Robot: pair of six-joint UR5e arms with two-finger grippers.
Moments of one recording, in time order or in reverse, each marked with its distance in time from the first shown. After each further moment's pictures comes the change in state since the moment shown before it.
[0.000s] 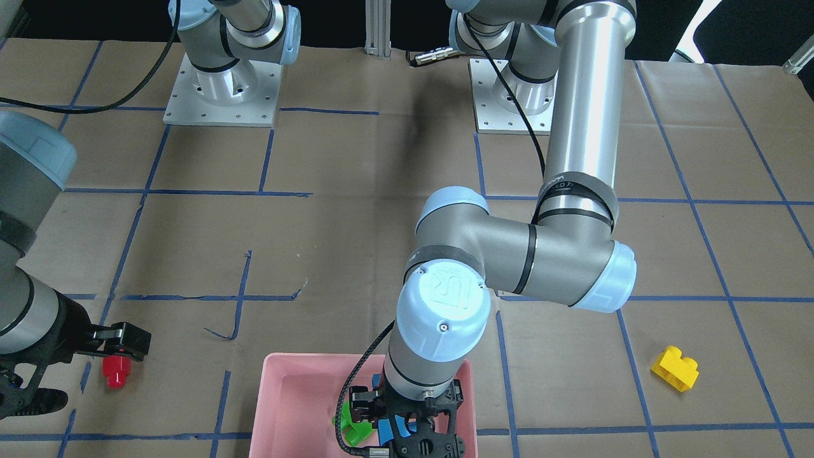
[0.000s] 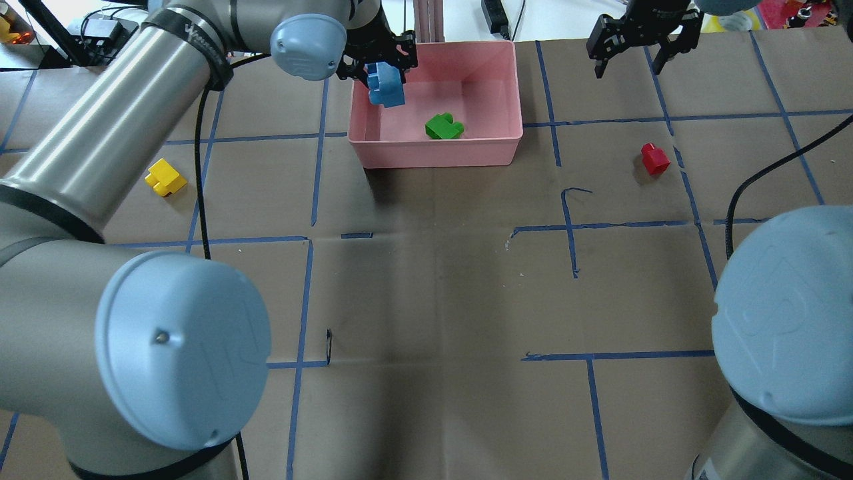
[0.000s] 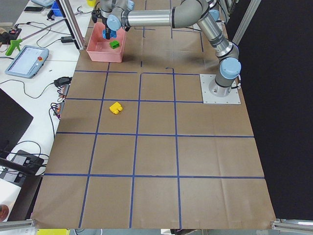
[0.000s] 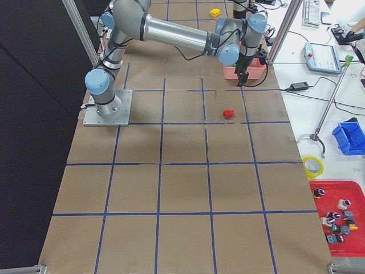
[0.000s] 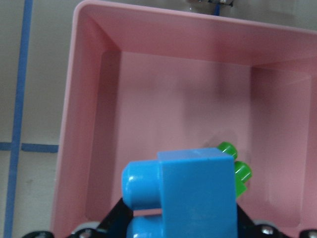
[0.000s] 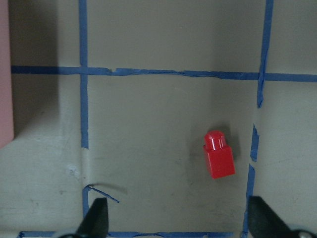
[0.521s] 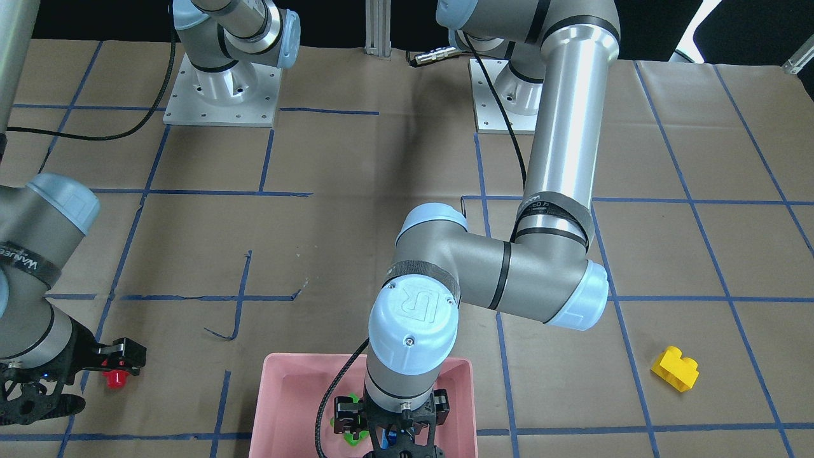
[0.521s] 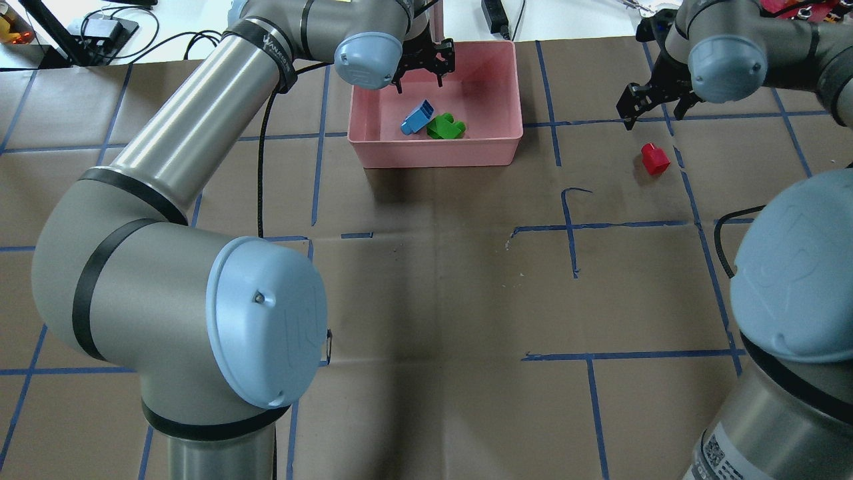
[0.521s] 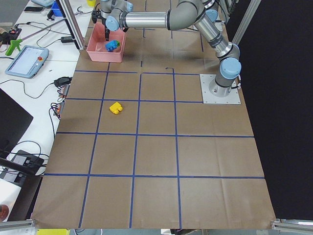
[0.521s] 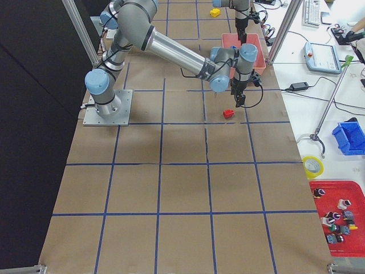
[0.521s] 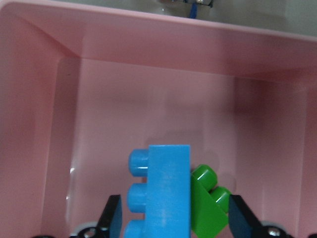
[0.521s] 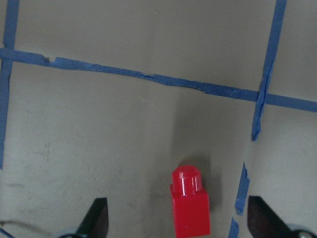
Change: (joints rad) left arm -0.012 -0.025 0.031 0.011 0.034 -0.005; right arm -0.061 0.058 0.185 -0.323 0.003 -0.209
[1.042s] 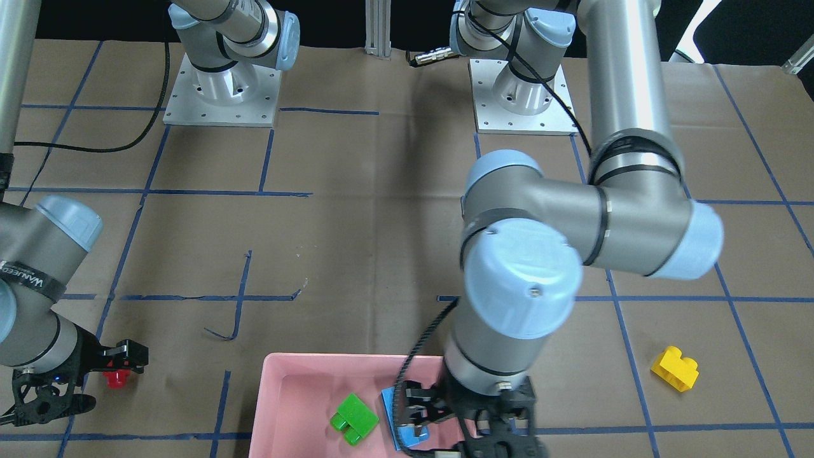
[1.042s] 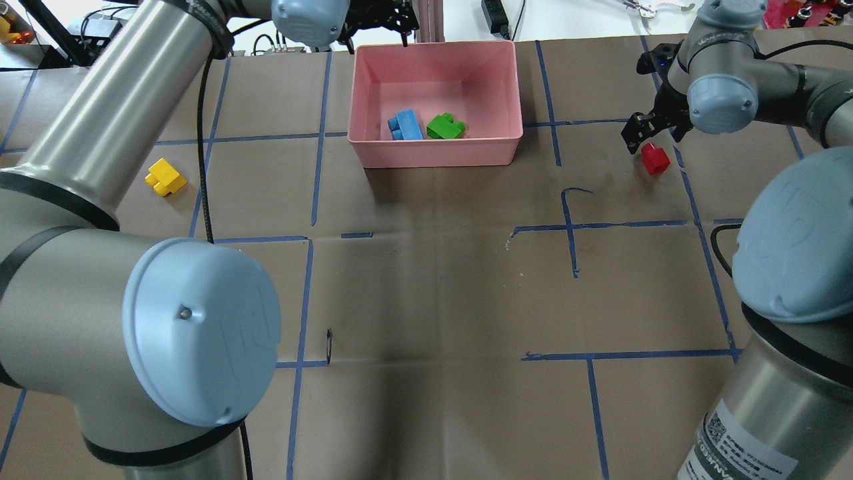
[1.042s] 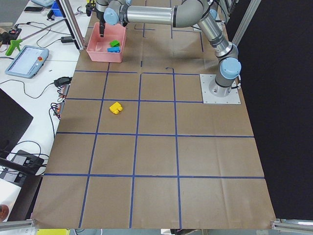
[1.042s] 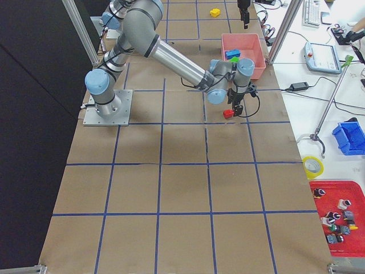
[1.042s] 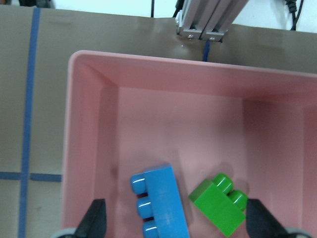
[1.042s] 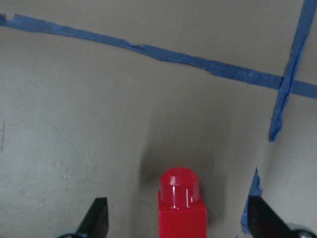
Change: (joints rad) left arm 0.119 0.145 0.001 -0.124 -0.002 0.160; right arm -0.030 0.042 0.041 -0.036 0.015 -0.072
